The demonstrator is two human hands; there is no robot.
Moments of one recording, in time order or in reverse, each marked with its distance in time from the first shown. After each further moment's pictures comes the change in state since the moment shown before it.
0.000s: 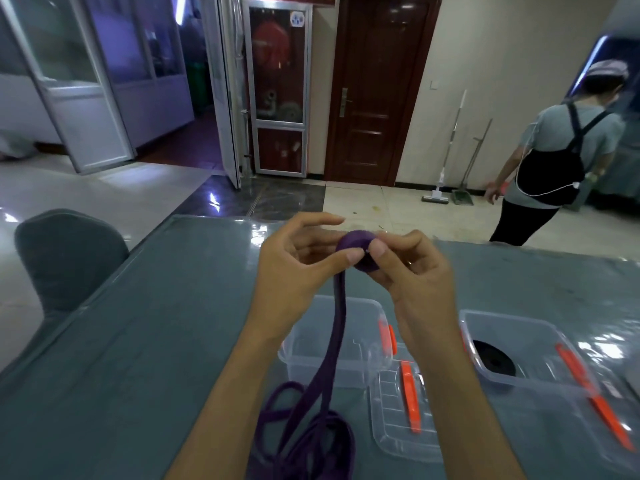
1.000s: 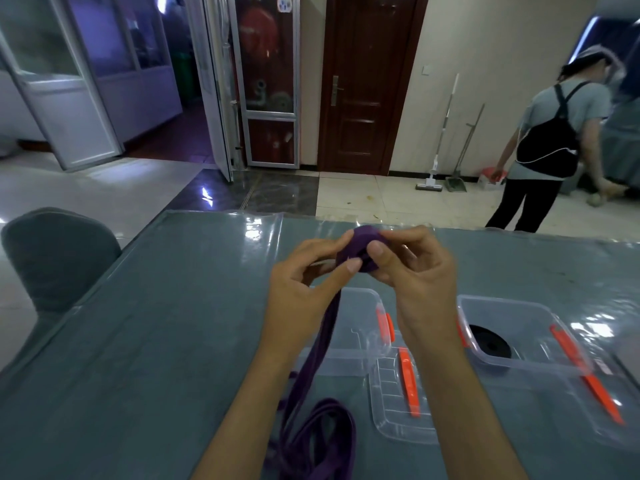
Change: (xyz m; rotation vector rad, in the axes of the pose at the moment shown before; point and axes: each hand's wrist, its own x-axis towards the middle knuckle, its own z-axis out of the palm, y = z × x) left_hand -0.025 -0.031 0.012 -0.009 0.015 0.051; right_hand -0.007 0.006 -0.006 -0.021 0.015 -0.071
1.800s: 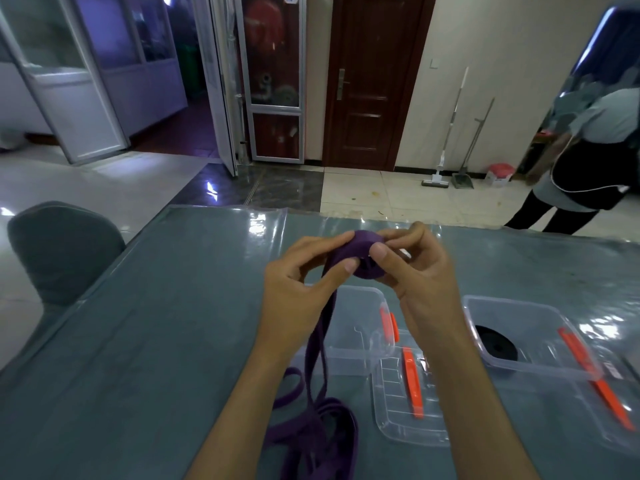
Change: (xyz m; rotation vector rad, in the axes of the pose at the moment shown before) left_hand 0.005 -0.005 -0.007 0.053 -0.002 0.047; right_hand 0.012 0.006 -0.007 0.059 -0.071 0.157
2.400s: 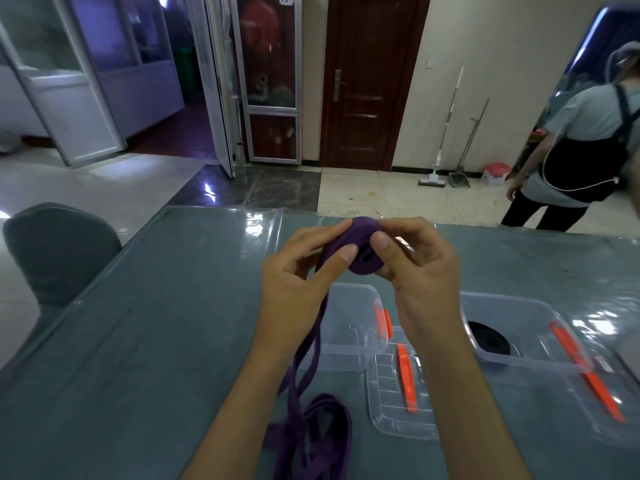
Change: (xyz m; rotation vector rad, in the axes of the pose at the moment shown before) left_hand -0.005 0.014 0.013 -0.035 0.006 -0.034; right_hand -0.011 -0.011 -0.002 -0.056 0.021 -0.120
